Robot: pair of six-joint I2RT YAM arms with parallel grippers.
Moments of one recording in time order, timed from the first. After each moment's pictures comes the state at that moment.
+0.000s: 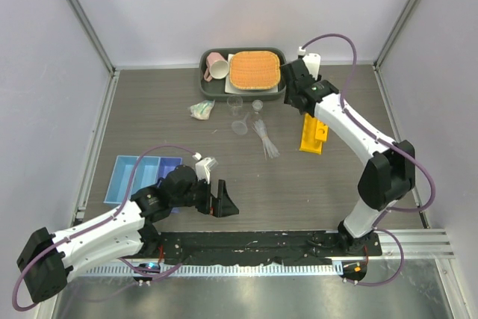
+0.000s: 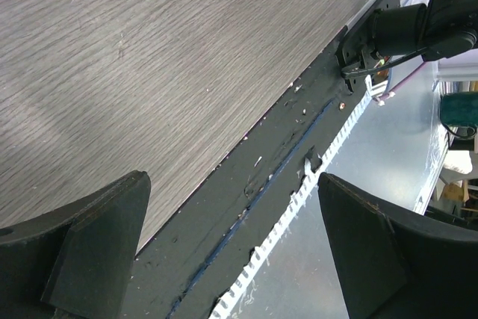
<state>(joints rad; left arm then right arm) -0.87 0.79 0.37 -0.17 0.33 -0.74 0.43 1.71 1.56 -0.67 0.59 0.46</state>
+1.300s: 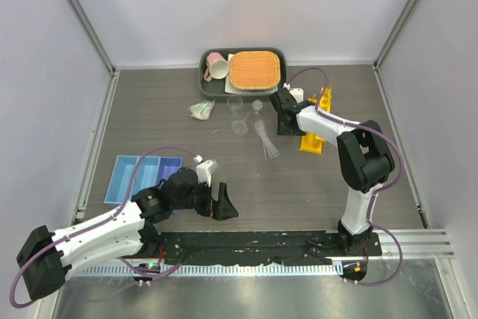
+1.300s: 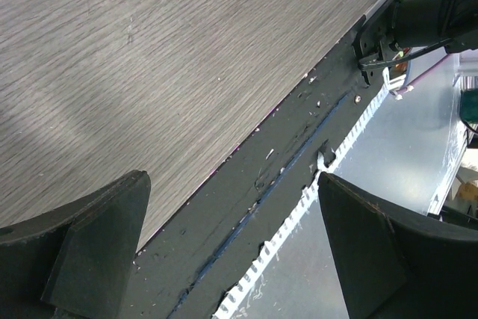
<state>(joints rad) -0.91 0.79 0.37 -0.20 0.29 -0.73 0.48 1.87 1.30 -0.55 0.46 0.48</state>
